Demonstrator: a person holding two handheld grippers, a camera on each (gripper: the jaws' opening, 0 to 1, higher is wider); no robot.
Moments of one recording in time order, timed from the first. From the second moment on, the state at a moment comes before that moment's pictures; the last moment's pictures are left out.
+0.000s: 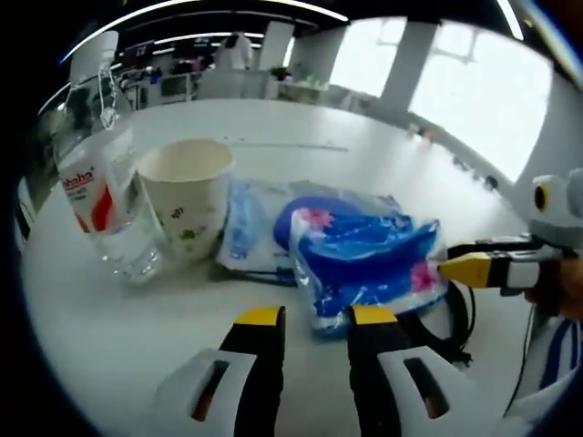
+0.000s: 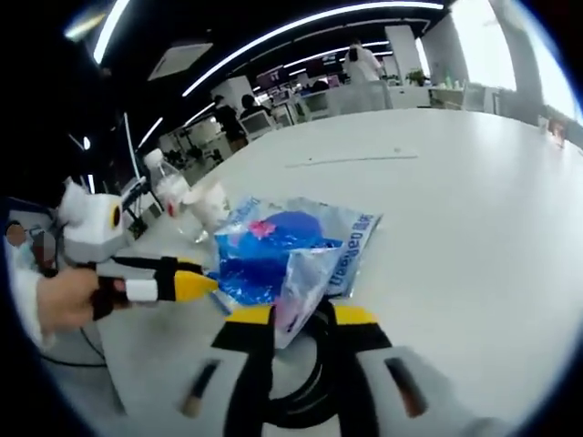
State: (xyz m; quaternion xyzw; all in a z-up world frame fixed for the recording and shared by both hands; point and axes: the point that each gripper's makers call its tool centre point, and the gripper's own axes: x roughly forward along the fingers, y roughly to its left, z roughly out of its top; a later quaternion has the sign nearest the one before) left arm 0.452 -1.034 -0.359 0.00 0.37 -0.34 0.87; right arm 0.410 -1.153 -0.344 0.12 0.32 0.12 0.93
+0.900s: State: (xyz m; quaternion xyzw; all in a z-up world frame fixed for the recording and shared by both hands) left arm 0.435 -1.060 -0.313 0.00 0.35 -0.33 0.88; right arm 0.399 -1.179 -0.305 0.11 0.30 0.13 0.94
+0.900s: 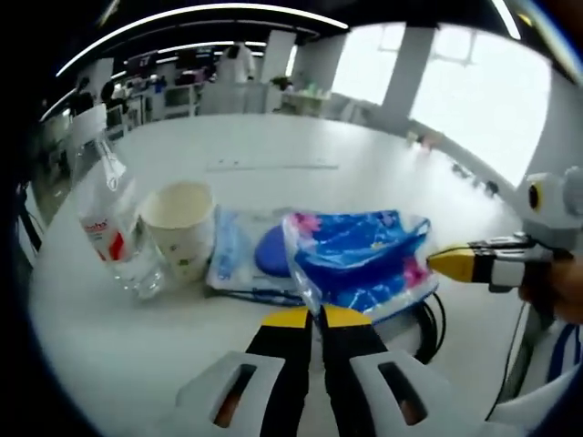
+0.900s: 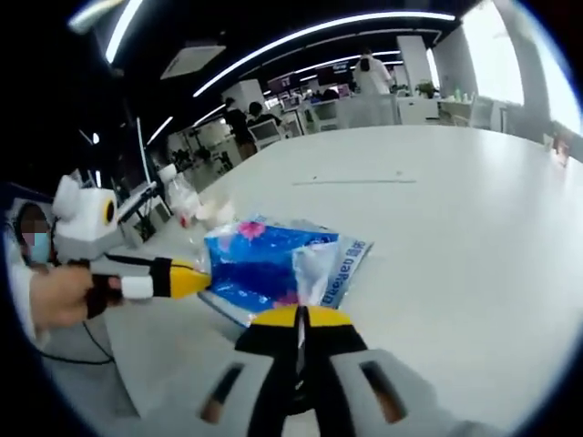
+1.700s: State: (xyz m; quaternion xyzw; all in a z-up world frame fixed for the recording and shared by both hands) left arm 0.419 -1.180 -0.303 0.01 0.35 -0.38 0.86; right arm 0.390 -1.302 -0.288 0.12 0.29 0.09 0.94
